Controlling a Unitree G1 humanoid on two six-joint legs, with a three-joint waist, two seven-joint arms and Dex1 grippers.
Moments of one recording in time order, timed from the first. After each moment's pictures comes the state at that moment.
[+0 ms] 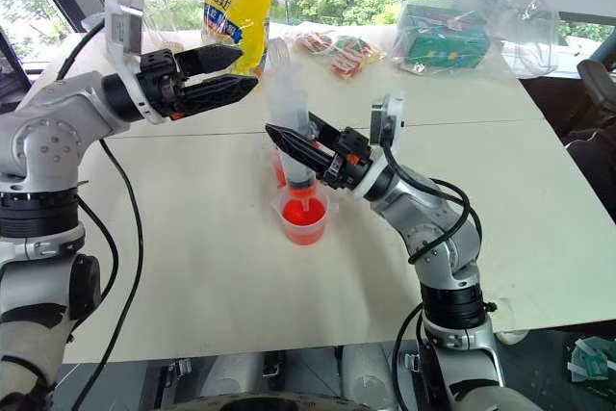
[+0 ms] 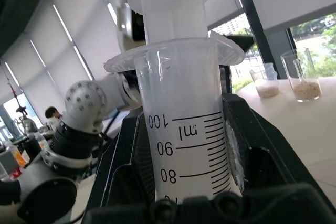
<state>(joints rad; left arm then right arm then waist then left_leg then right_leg) -0.86 0.61 0.15 -0.01 -0.77 0.85 -0.94 -0.43 -0.24 0.00 -0.36 0.75 0.52 0.68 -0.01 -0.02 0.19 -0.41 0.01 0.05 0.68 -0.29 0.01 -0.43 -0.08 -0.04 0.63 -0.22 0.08</state>
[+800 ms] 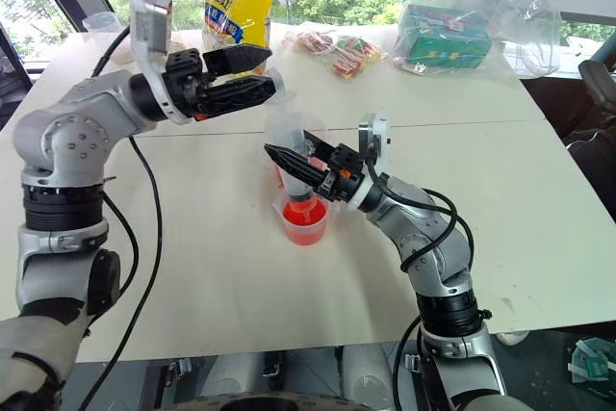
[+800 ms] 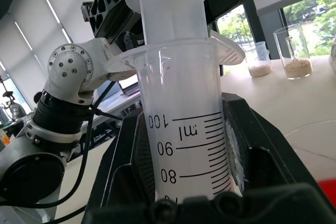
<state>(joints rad) -0.90 0.51 0.10 0.01 -0.77 0.80 -0.96 -0.39 -0.24 0.05 -0.33 0.68 0.47 0.71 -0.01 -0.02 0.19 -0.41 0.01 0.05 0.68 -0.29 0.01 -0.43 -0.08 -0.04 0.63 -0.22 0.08</state>
